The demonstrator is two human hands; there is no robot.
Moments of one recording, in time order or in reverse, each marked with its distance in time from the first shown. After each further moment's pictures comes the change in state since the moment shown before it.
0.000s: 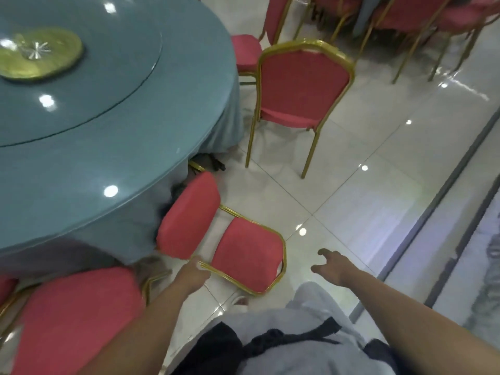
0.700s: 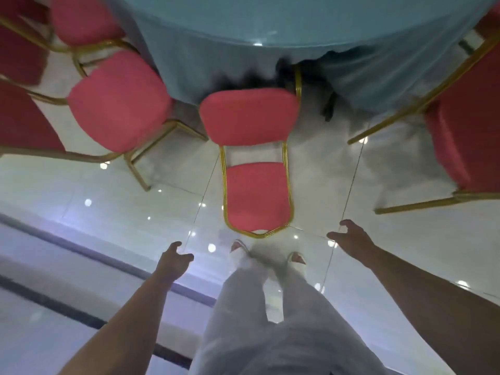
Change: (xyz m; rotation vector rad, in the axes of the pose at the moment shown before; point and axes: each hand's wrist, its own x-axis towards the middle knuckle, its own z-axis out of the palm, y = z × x) left_hand -0.049 0.089 0.303 -0.781 0.402 -0.832; right_hand 0.282 -0.029 -0.189 -0.551 -0.242 -0.394
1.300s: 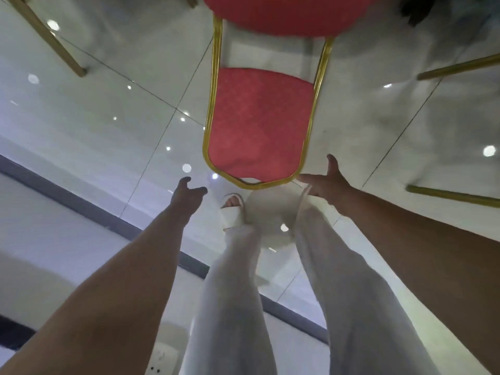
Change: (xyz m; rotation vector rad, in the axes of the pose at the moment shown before) left_hand 0.265 -0.006 0.211 -0.363 -0.114 -0.206; right_hand 0.261 -0.037 0.165 0.120 -0.232 0.066
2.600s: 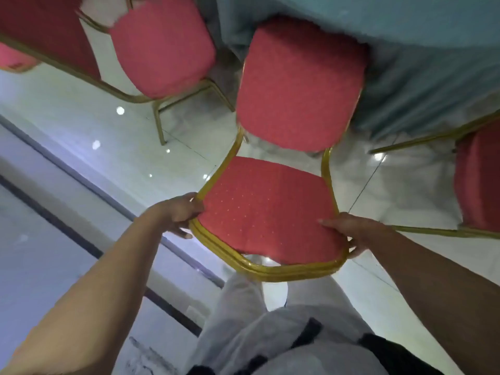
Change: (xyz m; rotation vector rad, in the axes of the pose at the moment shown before) left_hand -0.337 0.032 -0.205 0.038 -0.277 0.161; right_hand -0.323 -0.018 -0.109 -0.068 -0.165 0.229
